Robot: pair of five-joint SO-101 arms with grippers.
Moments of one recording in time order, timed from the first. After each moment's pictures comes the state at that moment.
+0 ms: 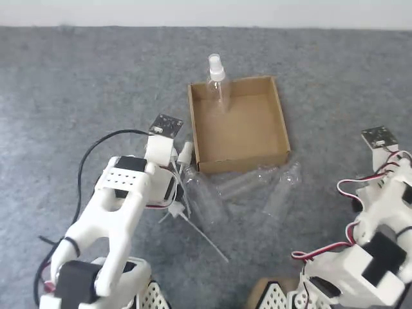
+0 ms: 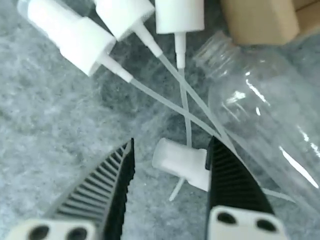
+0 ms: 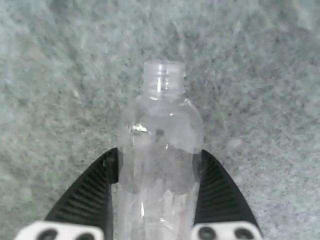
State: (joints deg) left arm 4.0 -19.0 55.0 59.9 -3.4; right arm 38.9 -0.5 33.5 57.8 52.4
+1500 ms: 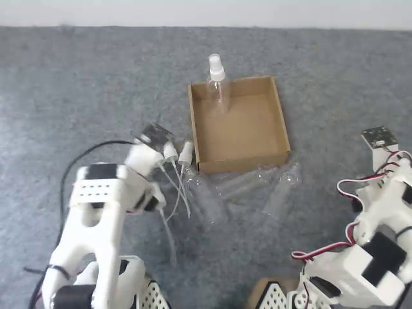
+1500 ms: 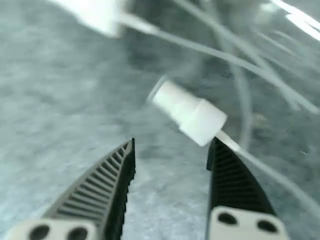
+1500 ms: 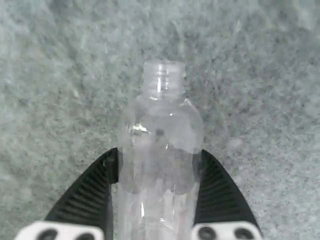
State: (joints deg) left arm -8.4 -28.8 58.0 65.8 -29.4; right arm 38.9 -0.5 33.5 57.8 52.4
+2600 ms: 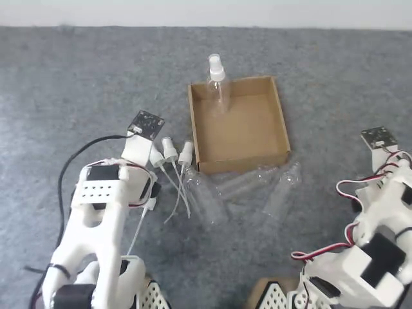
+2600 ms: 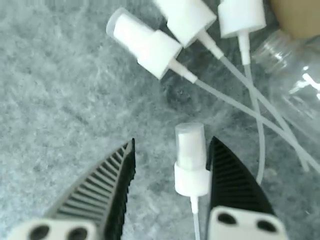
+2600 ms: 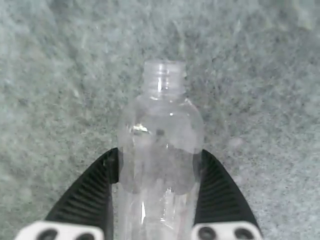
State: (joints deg) left arm -7.4 -28.4 59.6 56.0 -19.6; right arm 38.9 -0.9 34.5 57.3 52.4
